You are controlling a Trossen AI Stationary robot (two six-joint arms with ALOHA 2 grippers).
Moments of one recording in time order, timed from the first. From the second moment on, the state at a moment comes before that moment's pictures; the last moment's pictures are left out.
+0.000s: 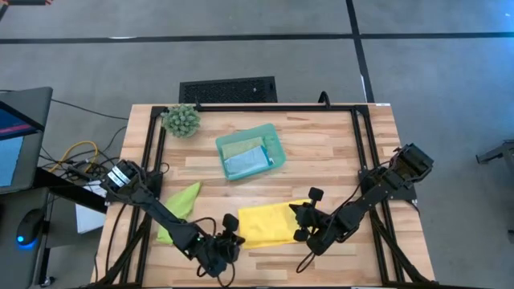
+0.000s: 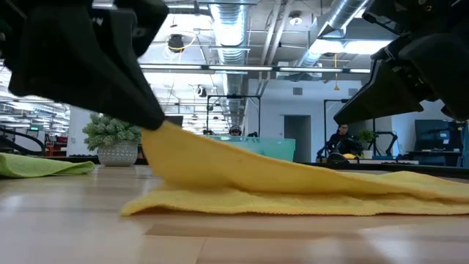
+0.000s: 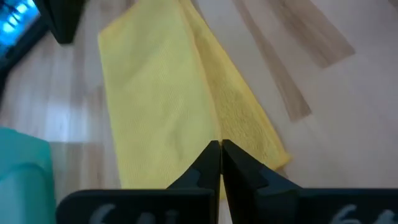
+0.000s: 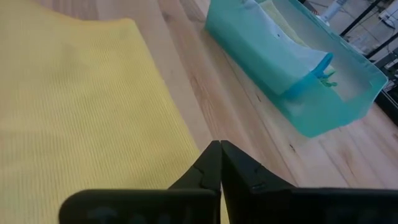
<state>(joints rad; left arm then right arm) -0.72 1.90 1.09 -0.13 -0.67 -0.02 0.70 1.72 0.85 -0.28 0.94 0.61</state>
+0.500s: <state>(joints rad) -0.68 1.90 1.08 -0.14 -0.58 -0.09 0.70 1.52 0.96 -0.64 0.53 0.76</state>
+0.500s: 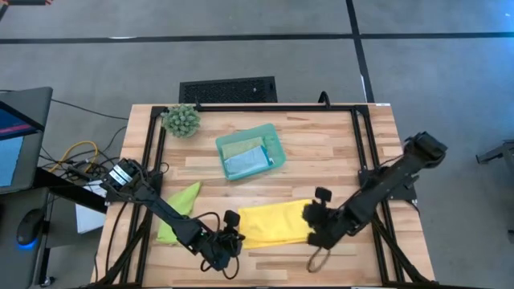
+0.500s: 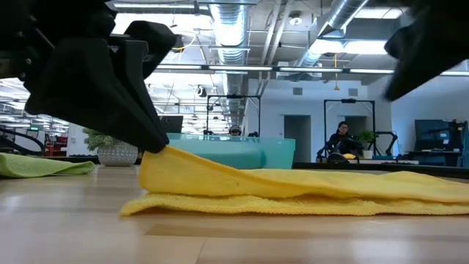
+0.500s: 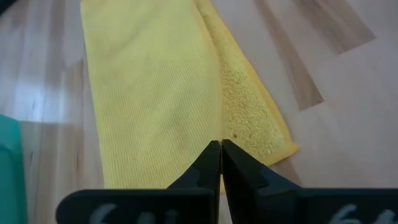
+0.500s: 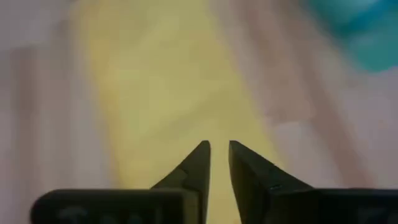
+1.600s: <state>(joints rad) -0.66 1.90 1.08 -0.14 -0.59 -0.12 0.93 1.83 1.00 -0.77 0.53 0.65</state>
